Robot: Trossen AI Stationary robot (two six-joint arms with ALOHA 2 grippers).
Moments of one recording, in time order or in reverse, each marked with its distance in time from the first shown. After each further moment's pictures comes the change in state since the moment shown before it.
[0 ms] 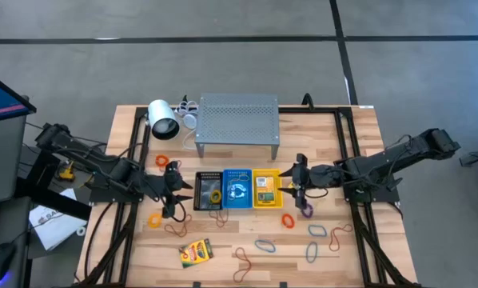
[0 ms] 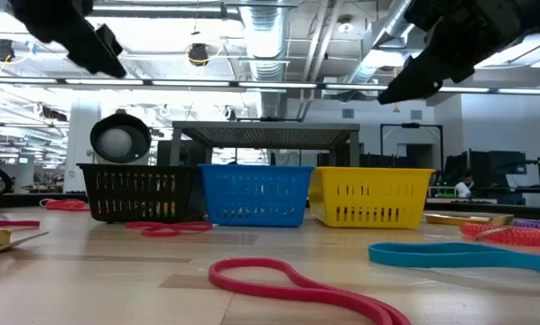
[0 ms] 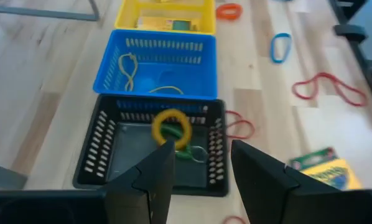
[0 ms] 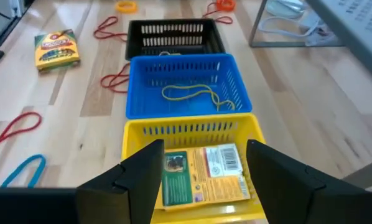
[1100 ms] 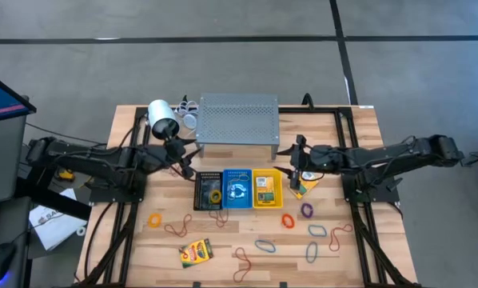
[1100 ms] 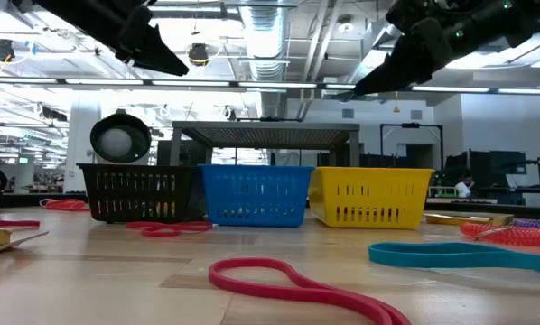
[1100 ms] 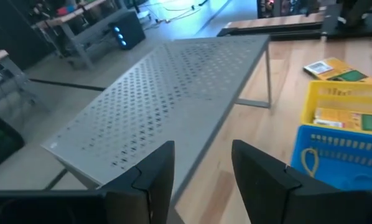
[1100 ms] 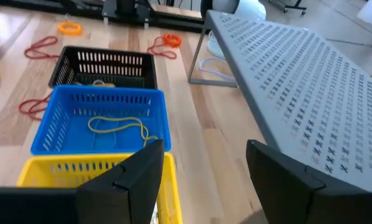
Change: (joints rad) left arm 0.364 -0.027 -0.056 0.369 -0.309 0.398; right arm -0.227 -0.019 0.000 0.125 -0.031 -0.280
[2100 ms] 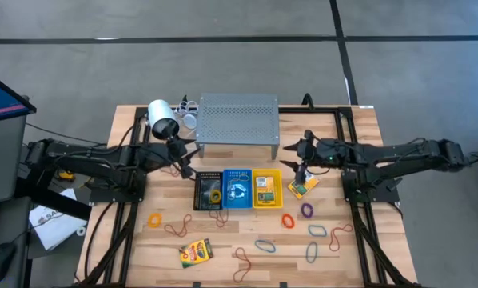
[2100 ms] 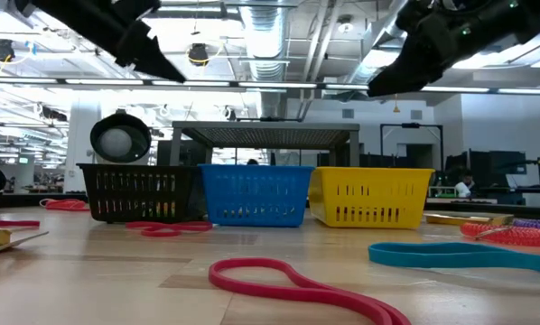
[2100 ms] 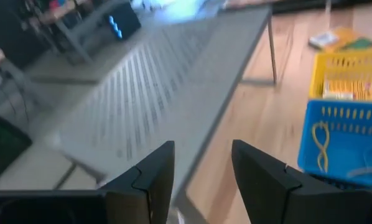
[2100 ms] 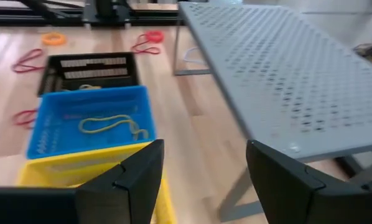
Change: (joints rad) left arm 0.050 0.000 0.000 -0.077 0.052 0.045; right arm -0.072 -0.110 0.000 -0.130 -0.034 0.113
